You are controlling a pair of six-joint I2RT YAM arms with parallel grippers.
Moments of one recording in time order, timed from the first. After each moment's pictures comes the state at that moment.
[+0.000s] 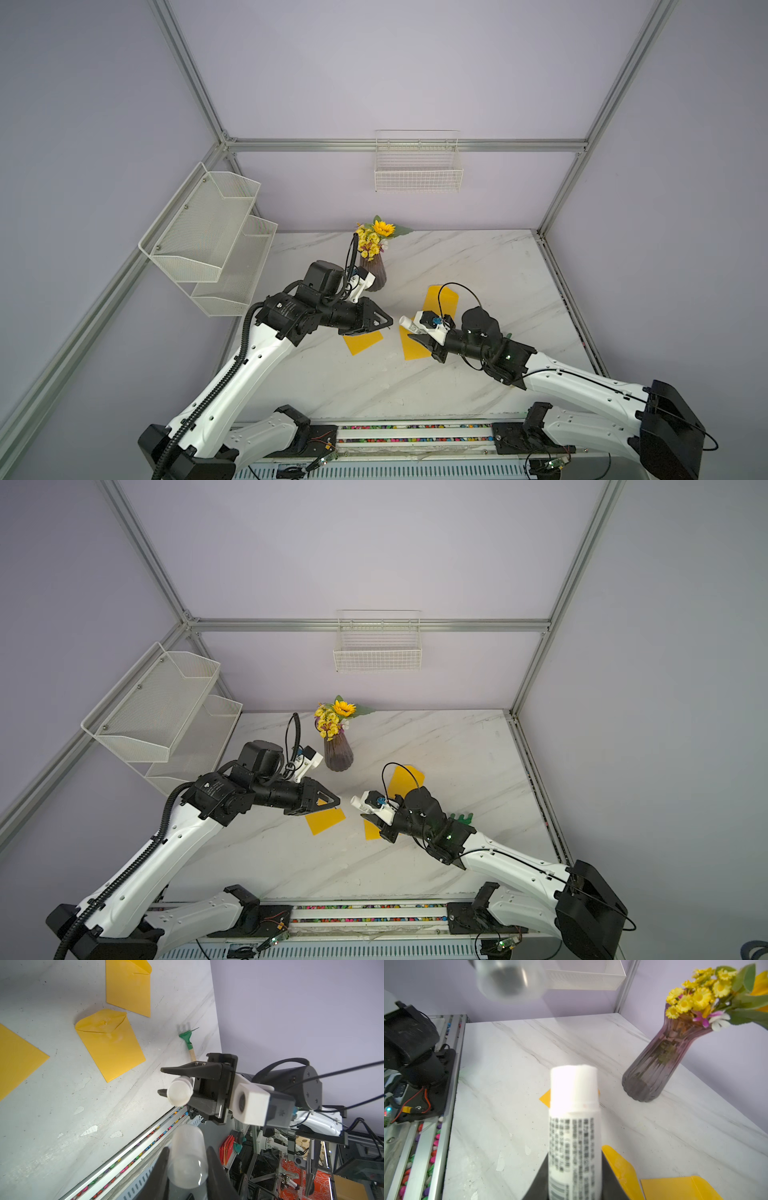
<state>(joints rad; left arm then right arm) -0.50 1.10 1.22 -0.93 0.67 -0.67 0.83 1.11 0.59 0.16 -0.22 -0.27</state>
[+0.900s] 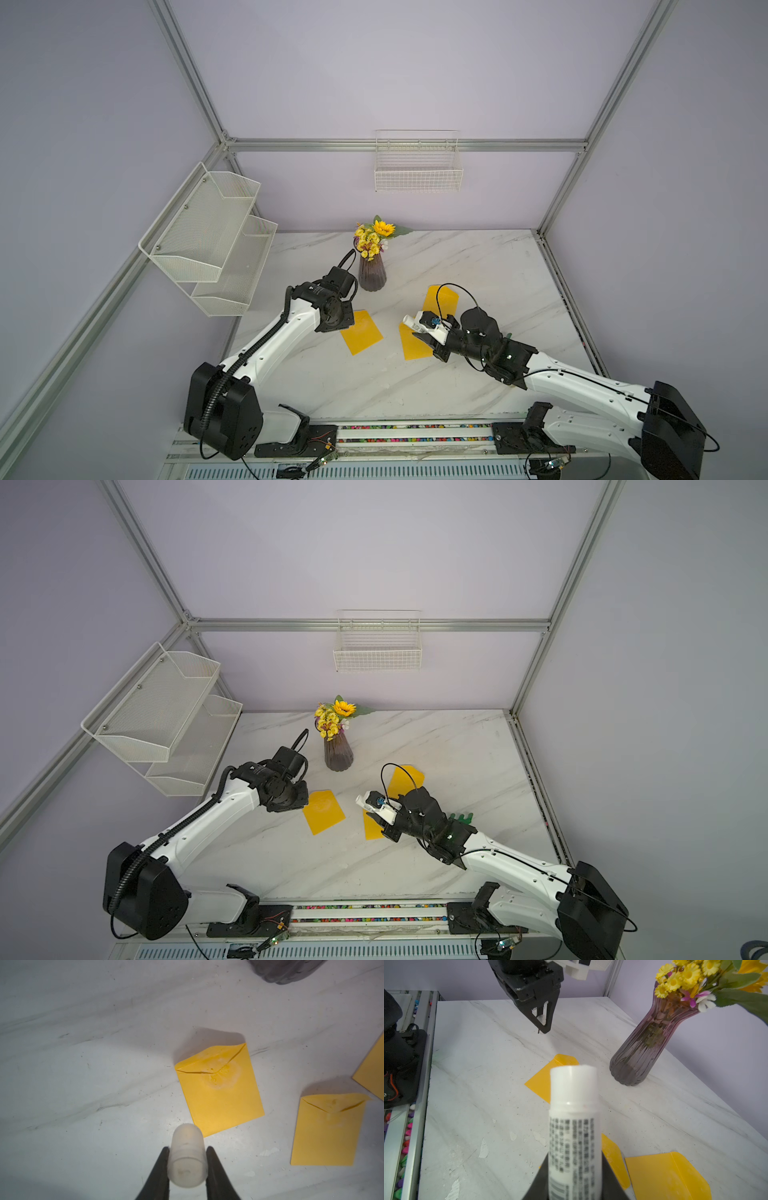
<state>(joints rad) -0.39 1.37 1.09 -0.99 -0.19 -0.61 0.83 1.10 0.60 0.09 -0.14 -0.30</state>
